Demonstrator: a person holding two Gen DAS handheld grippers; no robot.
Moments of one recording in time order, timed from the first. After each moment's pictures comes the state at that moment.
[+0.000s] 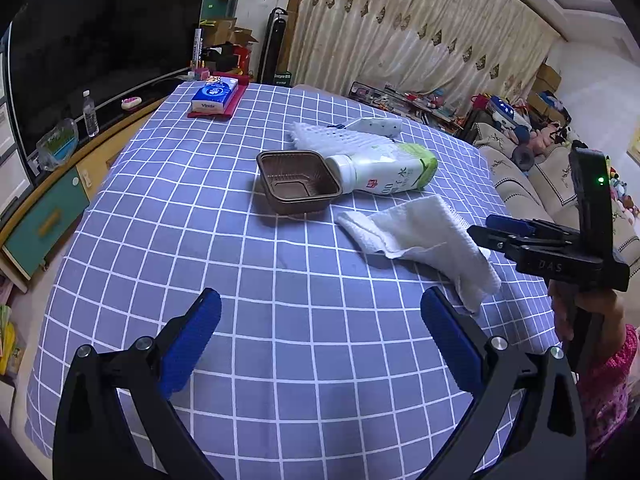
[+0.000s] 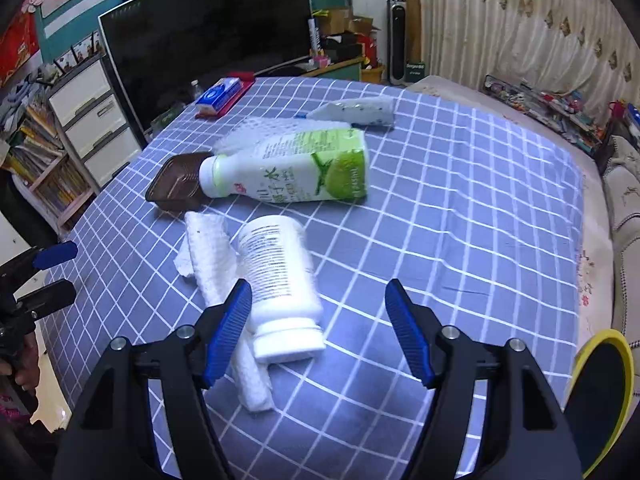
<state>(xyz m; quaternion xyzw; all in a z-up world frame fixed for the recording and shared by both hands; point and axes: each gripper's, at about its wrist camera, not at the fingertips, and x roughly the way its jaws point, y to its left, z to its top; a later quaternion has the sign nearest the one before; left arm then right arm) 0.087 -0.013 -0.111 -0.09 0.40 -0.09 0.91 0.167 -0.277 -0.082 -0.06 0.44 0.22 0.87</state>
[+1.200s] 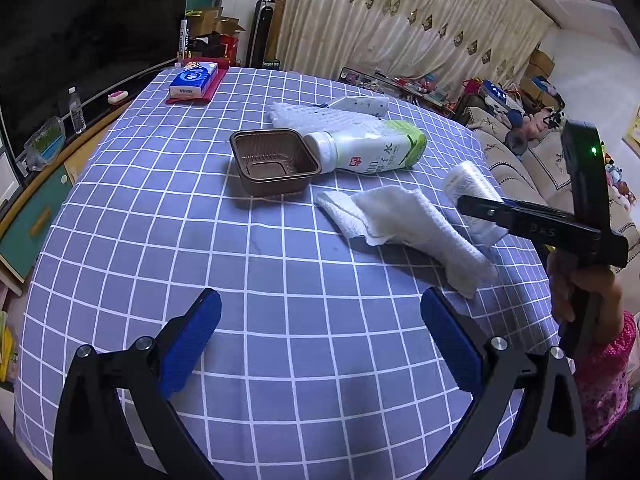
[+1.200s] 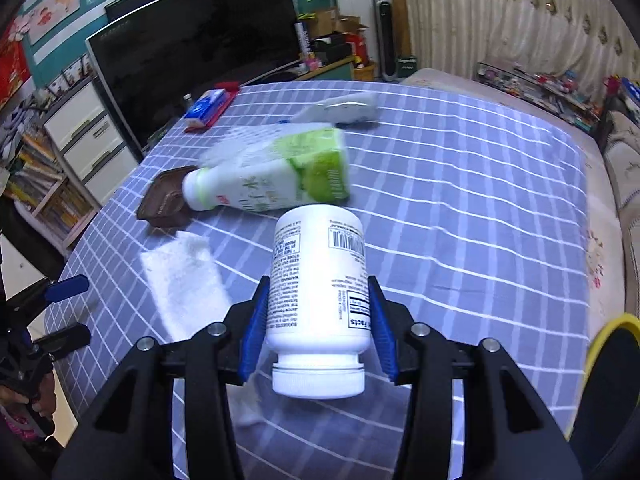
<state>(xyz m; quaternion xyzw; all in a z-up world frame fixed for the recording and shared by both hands) 0.097 -0.033 -0.129 -0.08 0.42 -0.11 0.90 0.175 -0.300 -0.085 -0.01 0.43 0.20 0.88</state>
